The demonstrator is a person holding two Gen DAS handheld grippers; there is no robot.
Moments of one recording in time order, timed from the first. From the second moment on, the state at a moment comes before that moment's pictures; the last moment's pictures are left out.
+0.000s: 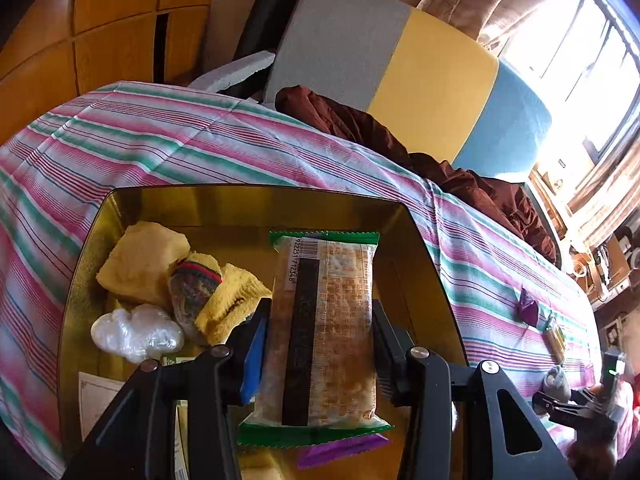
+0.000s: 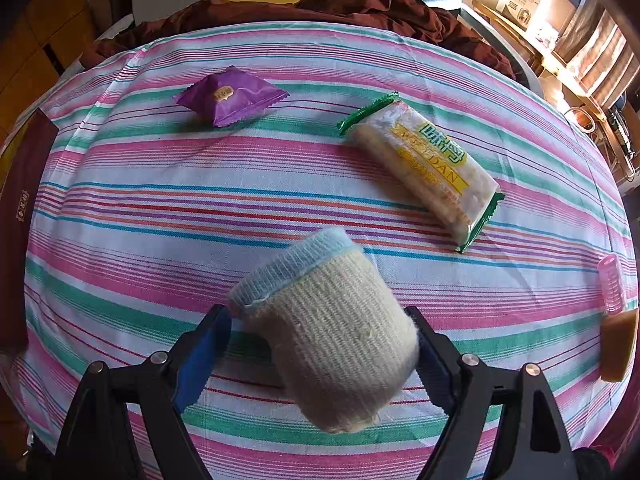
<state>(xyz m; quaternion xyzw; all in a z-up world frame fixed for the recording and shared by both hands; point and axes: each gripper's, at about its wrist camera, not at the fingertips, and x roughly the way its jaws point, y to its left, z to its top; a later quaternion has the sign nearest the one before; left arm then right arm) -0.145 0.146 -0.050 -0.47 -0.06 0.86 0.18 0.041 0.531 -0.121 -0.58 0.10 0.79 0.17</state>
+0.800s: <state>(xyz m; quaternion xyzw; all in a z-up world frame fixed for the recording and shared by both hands) -0.094 0.138 -0.039 -0.43 -0.01 0.89 0.15 0.038 0.541 -0.119 -0.58 0.10 0.79 0.17</state>
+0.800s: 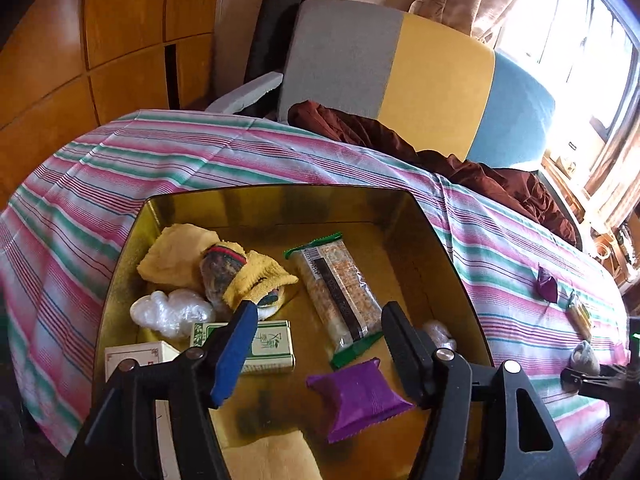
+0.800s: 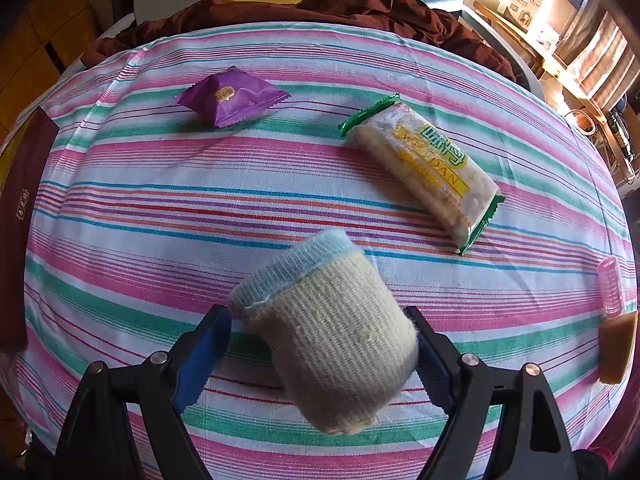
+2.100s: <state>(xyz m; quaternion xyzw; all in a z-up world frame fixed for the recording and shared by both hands) -0.022 0.080 -0.025 -0.39 0.00 0.91 0.13 0.014 0.429 -0.083 -0.54 0.12 0.83 0.06</state>
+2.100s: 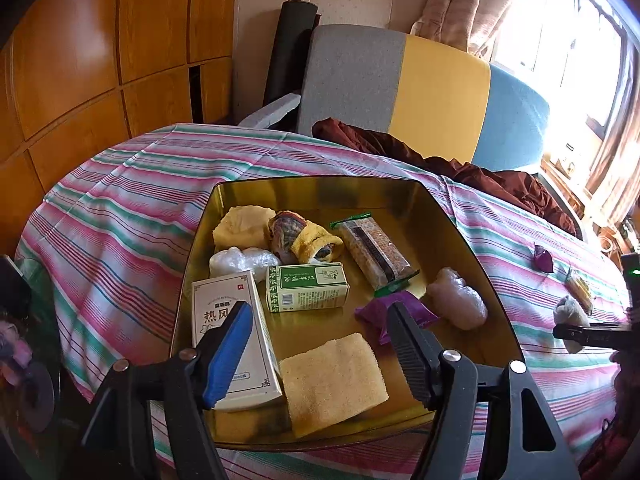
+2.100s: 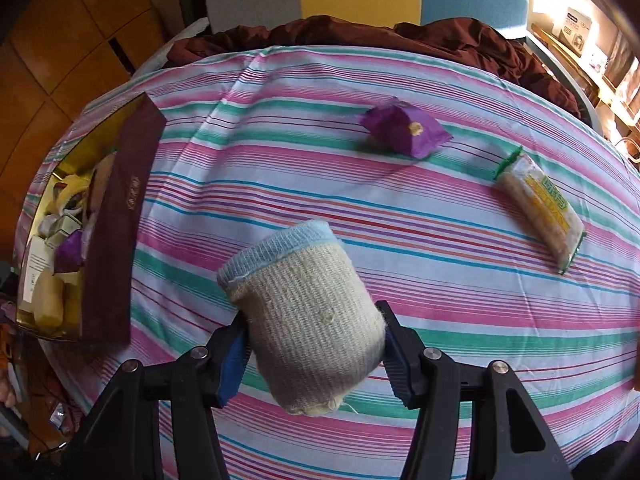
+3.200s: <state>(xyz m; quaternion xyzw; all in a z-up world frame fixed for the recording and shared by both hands) -0.024 0.021 -0.027 -0.39 -0.05 0.92 0.09 -0.064 0.242 -0.043 -0.46 0.04 0.88 -0.10</state>
